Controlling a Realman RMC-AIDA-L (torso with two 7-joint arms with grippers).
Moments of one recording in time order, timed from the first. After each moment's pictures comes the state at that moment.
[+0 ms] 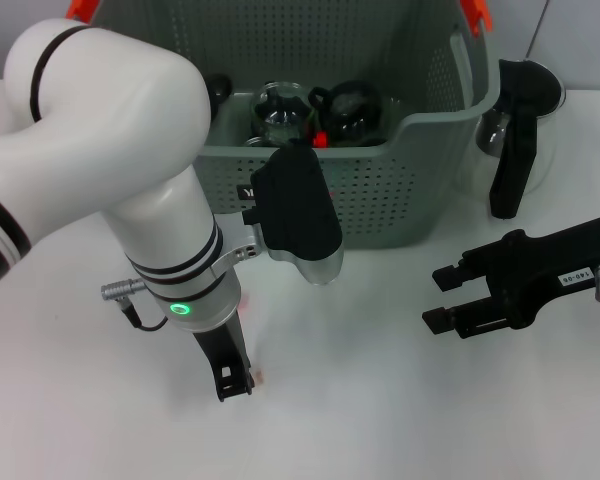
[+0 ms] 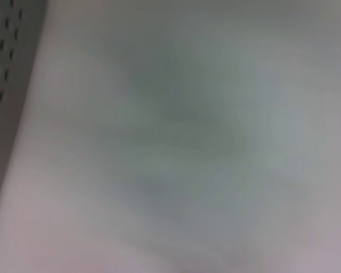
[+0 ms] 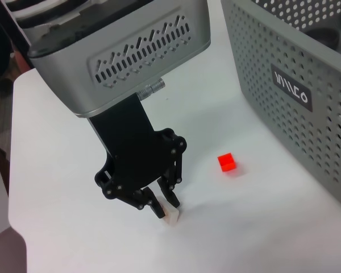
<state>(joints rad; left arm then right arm) -0.72 -2.18 1.71 1.14 2.70 1.52 -2.36 0.67 2.08 -0.88 -0.93 -2.32 -1.68 1.78</state>
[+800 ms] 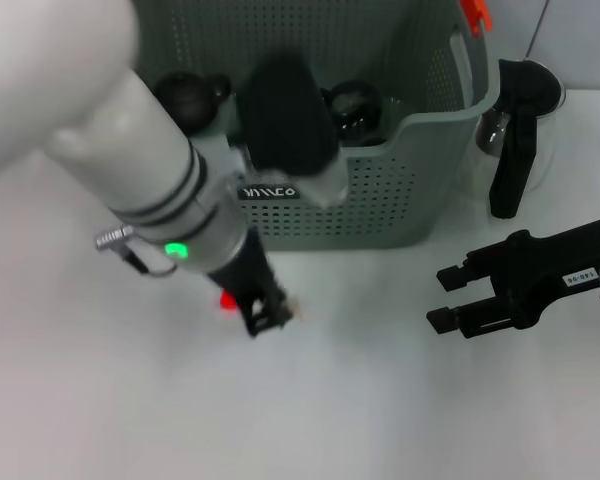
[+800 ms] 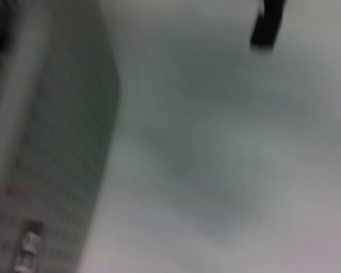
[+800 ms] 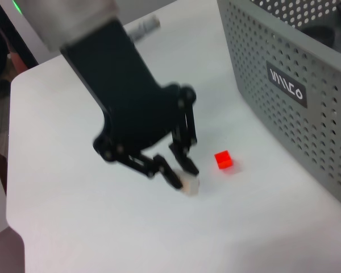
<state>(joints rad) -0.65 -2.17 1.59 1.44 2.66 1.59 -2.35 0.66 2.08 -0.88 -0.93 -2.32 -1.68 1.78</state>
